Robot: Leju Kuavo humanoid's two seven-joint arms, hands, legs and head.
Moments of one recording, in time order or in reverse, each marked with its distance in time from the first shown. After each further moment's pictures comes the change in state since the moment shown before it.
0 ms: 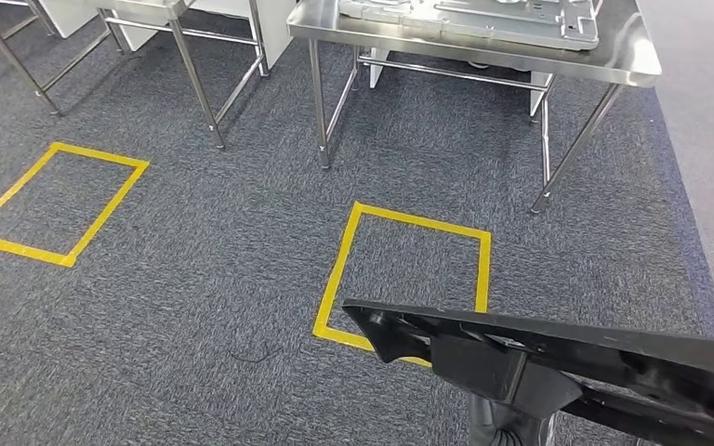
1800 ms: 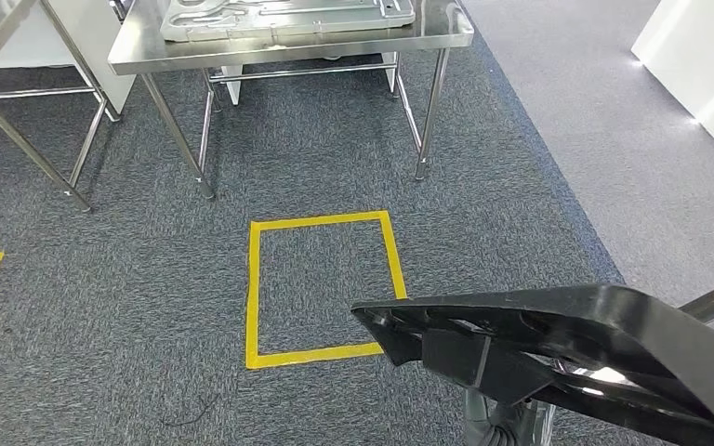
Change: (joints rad) left arm 0.005 -0.005 0.050 0.000 -0.036 0.002 0.010; right arm -0.010 -0.009 0.035 -0.010 0.095 -0.096 0.063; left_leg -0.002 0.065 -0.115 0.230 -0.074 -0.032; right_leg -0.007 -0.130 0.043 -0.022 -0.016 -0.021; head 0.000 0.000
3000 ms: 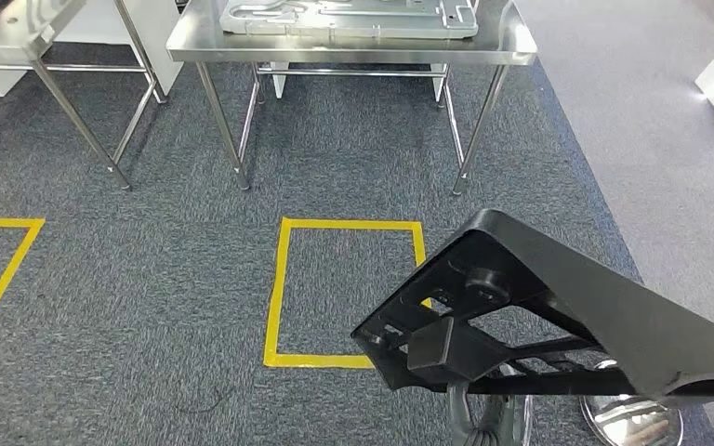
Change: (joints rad) left arm 0.013 0.004 0.058 0.000 -0.040 -0.015 0.028; right arm 0.013 -0.025 0.025 0.074 -0.003 -0.046 0.096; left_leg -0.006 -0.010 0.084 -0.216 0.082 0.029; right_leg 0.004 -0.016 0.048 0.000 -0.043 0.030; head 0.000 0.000
